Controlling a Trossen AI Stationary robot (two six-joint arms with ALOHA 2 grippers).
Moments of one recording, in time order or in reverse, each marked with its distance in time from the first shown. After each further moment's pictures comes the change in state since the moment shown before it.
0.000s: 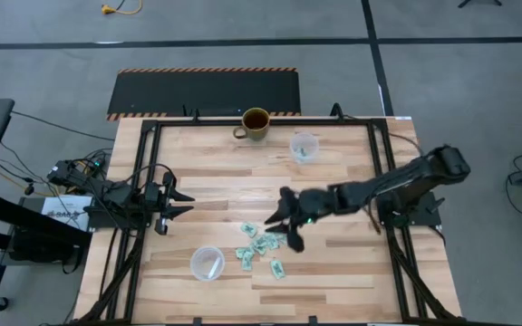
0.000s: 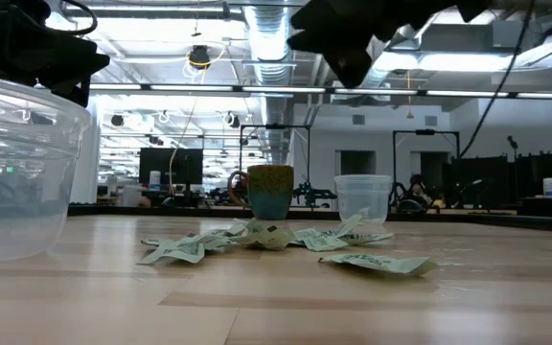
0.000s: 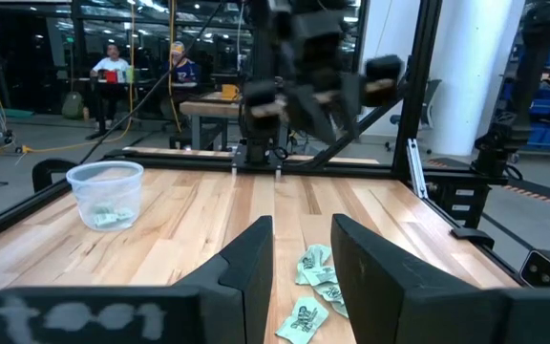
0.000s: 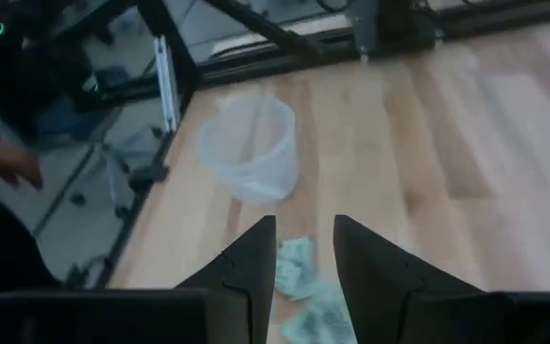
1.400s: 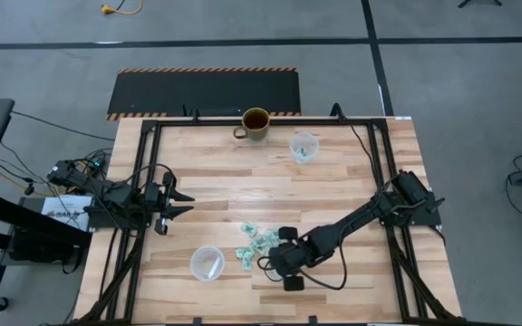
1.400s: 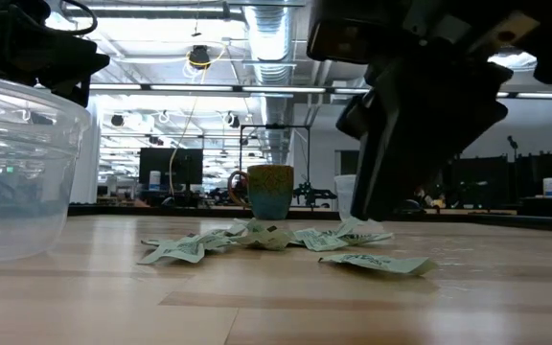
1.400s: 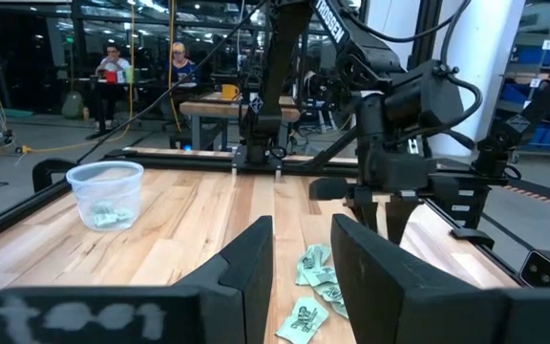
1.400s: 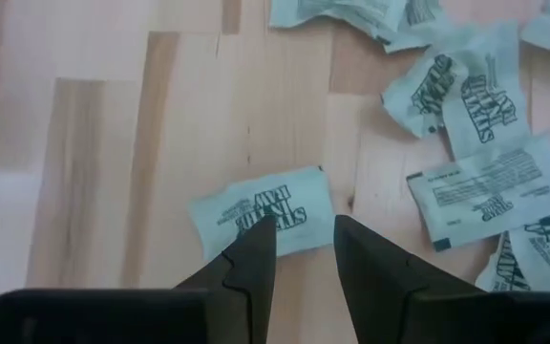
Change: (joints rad) left arm 0.000 0.000 0.000 0.000 0.000 0.000; right arm 0.256 0.433 0.351 -0.587 0.129 0.054
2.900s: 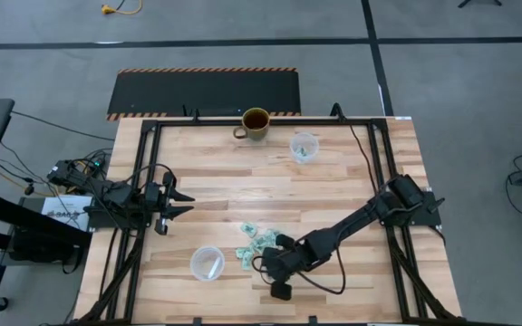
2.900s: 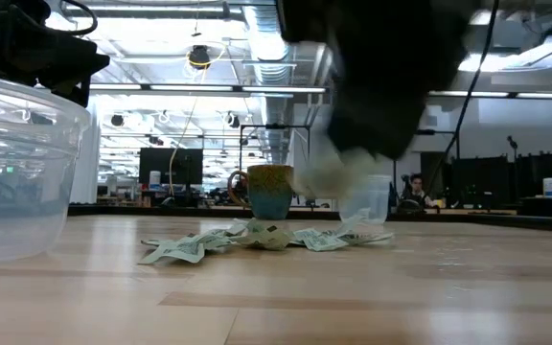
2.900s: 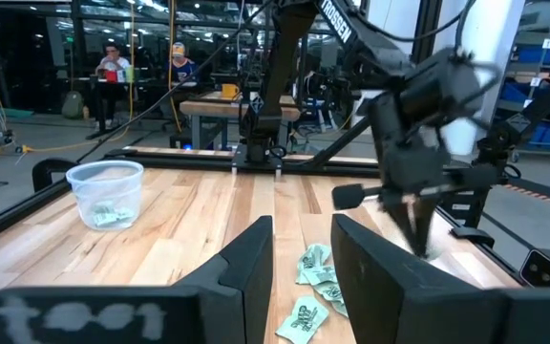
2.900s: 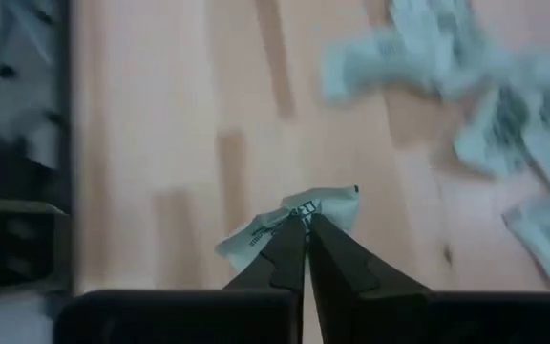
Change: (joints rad) left arm 0.000 0.002 0.000 0.000 0.000 0.000; right arm 0.004 0.041 0.074 0.111 -0.048 0.291
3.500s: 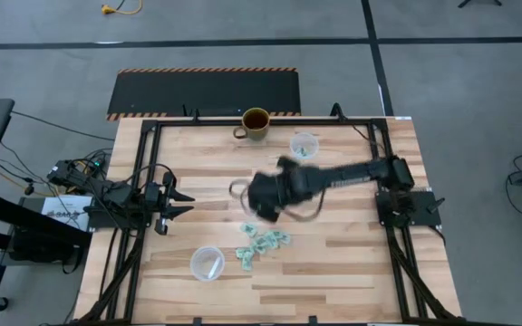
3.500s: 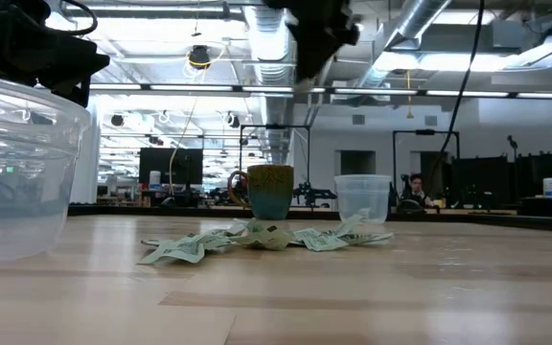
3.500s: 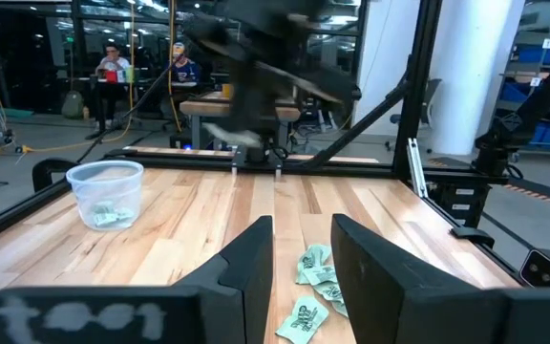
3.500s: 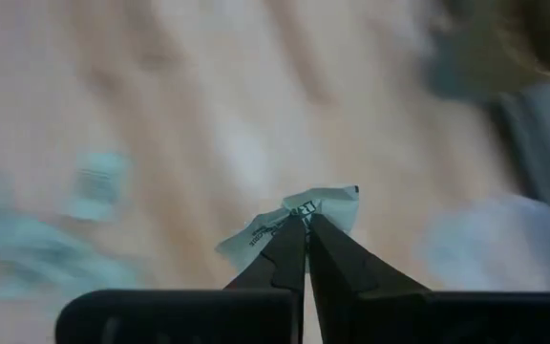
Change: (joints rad) left arm 0.000 0.000 0.000 0.000 0.000 0.000; right arm -0.334 -0.005 0.599 -0.959 0.409 -0.214
